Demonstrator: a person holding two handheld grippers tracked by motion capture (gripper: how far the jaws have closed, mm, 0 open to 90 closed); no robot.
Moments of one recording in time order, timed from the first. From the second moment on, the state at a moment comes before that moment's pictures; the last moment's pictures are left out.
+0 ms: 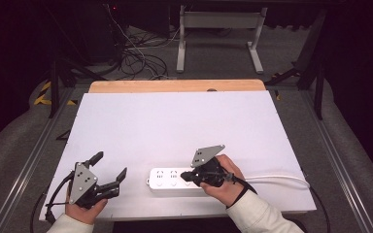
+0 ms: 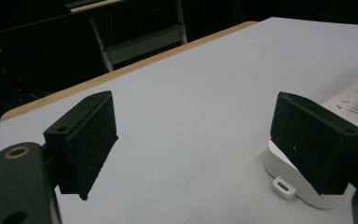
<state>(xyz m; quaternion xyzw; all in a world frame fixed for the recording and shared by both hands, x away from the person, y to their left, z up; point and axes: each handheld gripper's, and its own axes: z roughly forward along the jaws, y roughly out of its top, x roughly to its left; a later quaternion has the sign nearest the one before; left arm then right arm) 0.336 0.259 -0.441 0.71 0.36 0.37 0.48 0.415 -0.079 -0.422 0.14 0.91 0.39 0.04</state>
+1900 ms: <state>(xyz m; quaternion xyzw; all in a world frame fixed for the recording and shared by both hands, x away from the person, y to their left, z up) 0.335 0.259 -0.441 0.71 0.36 0.37 0.48 0.419 -0.036 -0.454 0.13 0.93 0.35 0.03</state>
